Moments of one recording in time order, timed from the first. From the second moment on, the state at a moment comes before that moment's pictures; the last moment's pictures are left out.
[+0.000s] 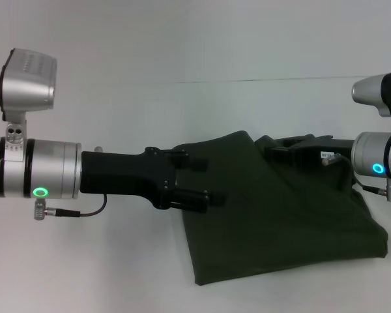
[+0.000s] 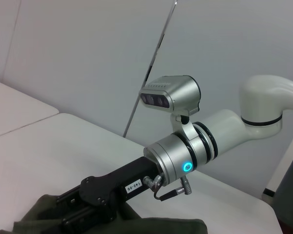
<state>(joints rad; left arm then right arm) -0.68 -2.12 0.81 0.71 1.99 1.63 -1.62 0.70 2.08 -0.88 -0.48 -2.02 -0.85 1.78</state>
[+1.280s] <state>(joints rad) -0.67 -2.12 0.81 0.71 1.99 1.63 -1.62 0.69 2.08 -0.86 -0.49 -2.00 -0.85 1.82</state>
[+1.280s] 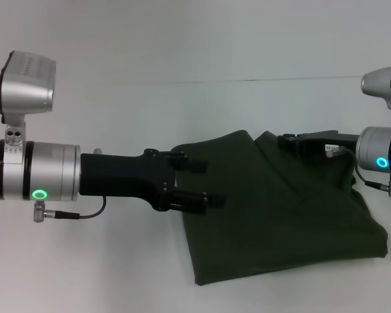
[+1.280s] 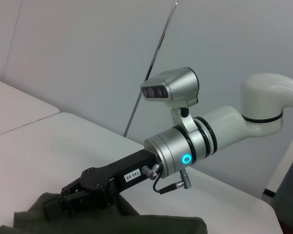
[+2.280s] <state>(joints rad) -0.68 -2.12 0.81 0.71 1.99 1.62 -1.61 0.71 2.08 -0.91 -0.45 -2.01 -0.80 1.83</state>
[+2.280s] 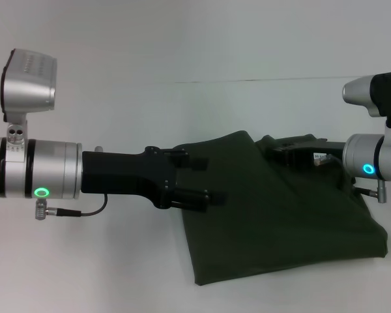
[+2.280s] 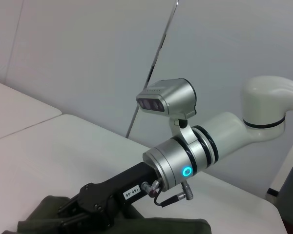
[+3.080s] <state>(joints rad) -0.67 -2.12 0.81 0.71 1.99 1.62 -1.61 0.61 2.08 -0.86 -0.59 -1.97 -0.84 1.84</state>
